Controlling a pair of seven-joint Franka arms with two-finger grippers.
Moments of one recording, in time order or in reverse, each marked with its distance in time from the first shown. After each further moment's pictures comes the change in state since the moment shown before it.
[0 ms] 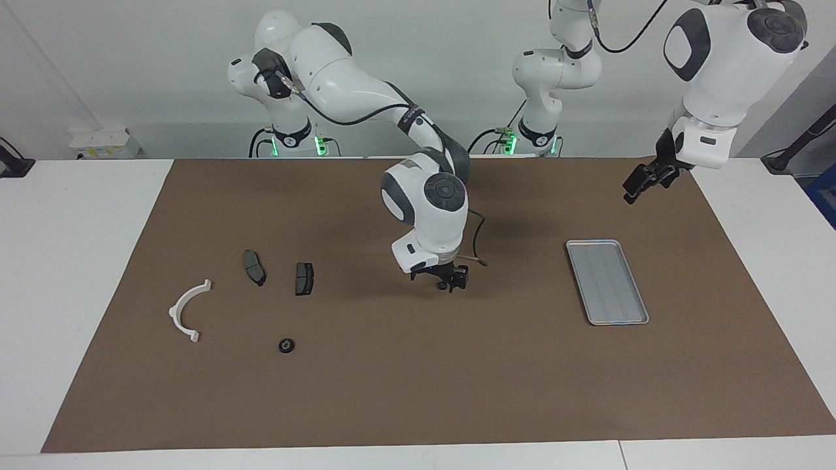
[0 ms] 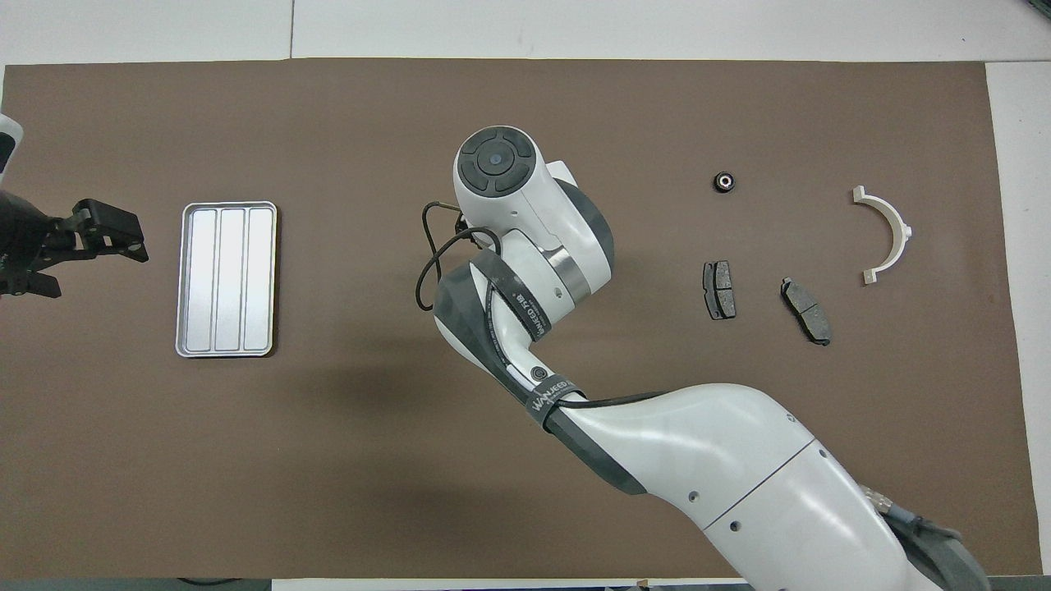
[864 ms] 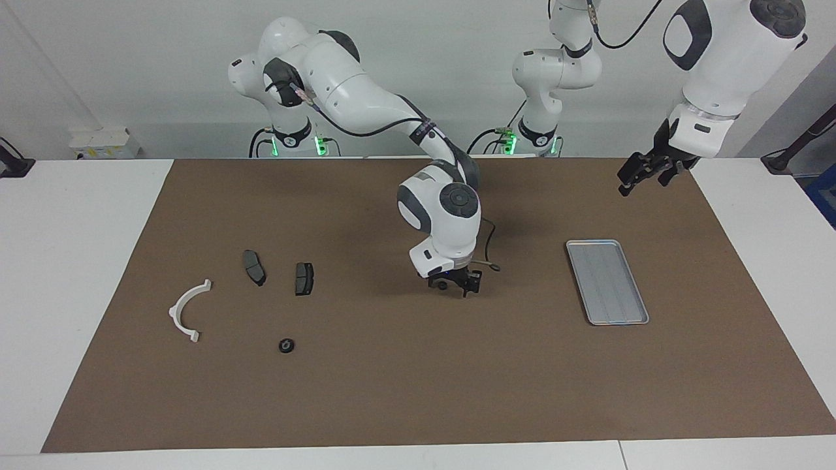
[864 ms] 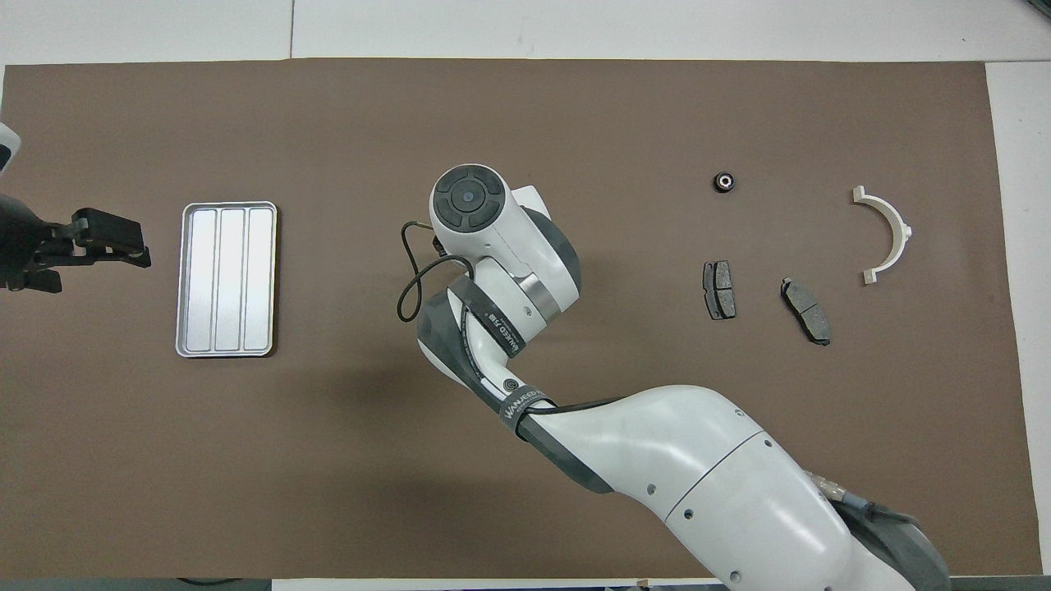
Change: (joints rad) left arm 0.000 -0.024 -0.004 0.000 -0.034 0.002 0.114; right arm 0.041 0.065 -0.002 -0.012 0.000 0.124 0.045
